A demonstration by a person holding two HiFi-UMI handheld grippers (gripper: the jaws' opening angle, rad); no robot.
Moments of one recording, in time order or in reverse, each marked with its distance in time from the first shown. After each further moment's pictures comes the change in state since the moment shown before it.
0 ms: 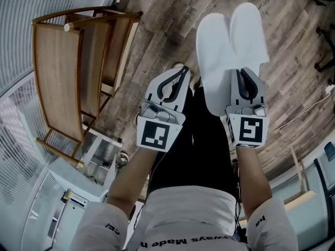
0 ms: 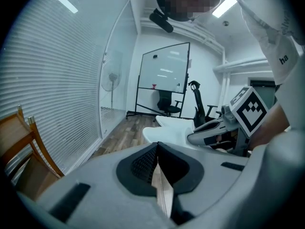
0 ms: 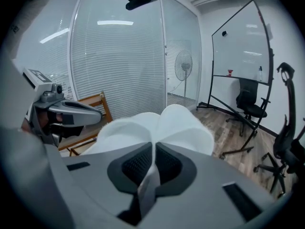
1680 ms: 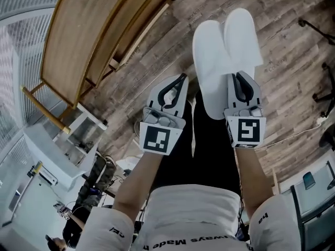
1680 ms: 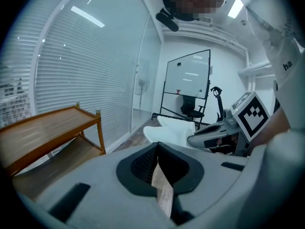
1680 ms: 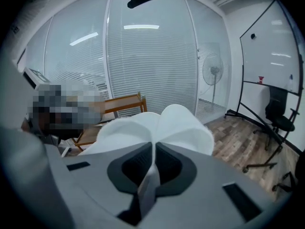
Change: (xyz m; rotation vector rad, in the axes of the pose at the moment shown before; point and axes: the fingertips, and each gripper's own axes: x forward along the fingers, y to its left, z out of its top) left arm -0.166 0.011 -0.058 -0.189 -0.061 0.319; right arm -0.033 0.155 -0.005 -0.152 -0.039 0.268
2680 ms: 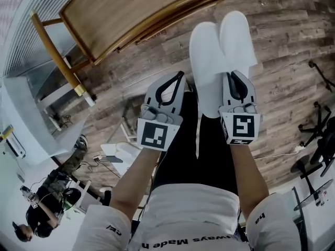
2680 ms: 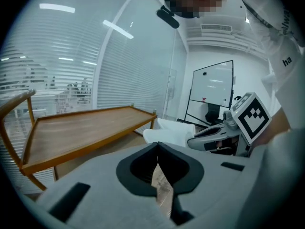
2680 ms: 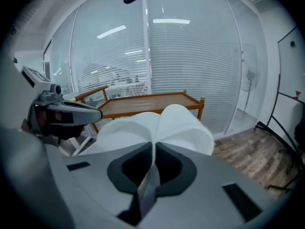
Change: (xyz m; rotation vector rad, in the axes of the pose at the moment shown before) left arm -0.193 0.147 -0.074 -0.155 -0.091 0.272; right arm 0.055 0.247 0.019 -0.192 0.031 0.231
